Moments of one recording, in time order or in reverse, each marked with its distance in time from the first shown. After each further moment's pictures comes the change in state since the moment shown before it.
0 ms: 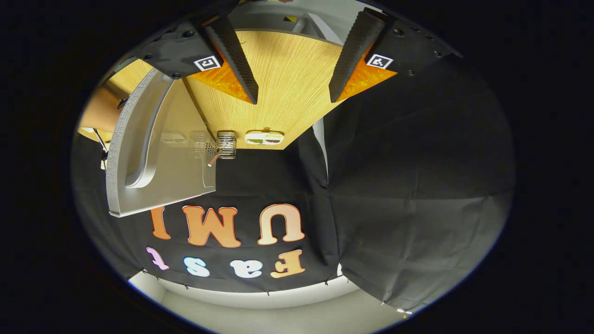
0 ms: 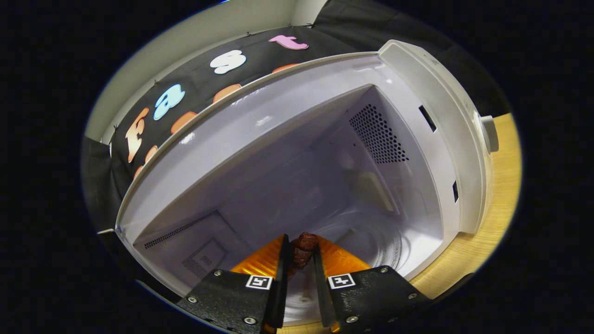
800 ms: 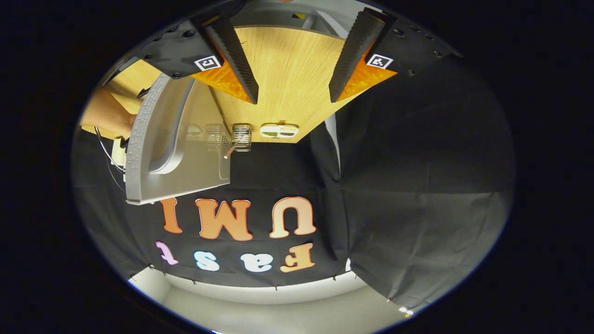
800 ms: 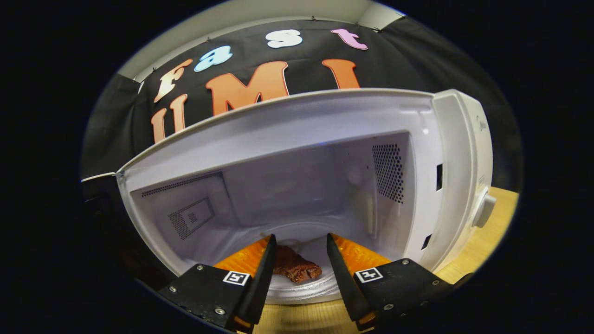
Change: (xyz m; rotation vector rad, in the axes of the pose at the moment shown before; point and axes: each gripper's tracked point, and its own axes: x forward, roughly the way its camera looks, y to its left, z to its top) left arm -0.006 -0.040 0.019 -0.005 -0.034 -0.090; right arm -0.039 -0.013 0.023 -0.338 0.063 0.063
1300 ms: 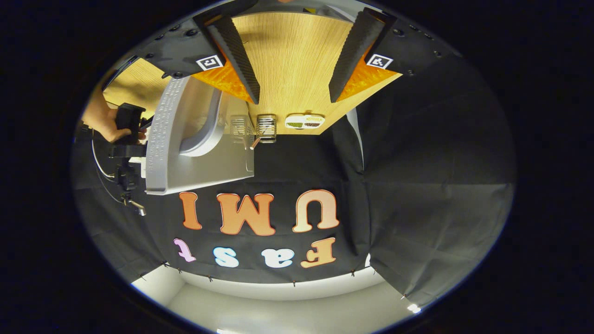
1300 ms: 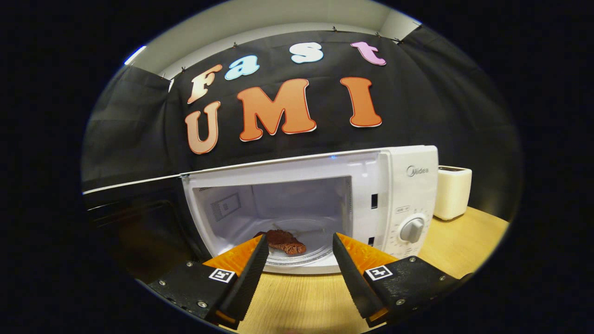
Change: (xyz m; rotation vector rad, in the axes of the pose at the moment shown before) left arm 0.017 -0.055 0.021 0.004 -0.042 -0.102; right arm -0.109 -0.034 0.033 -0.076 -0.021 0.146
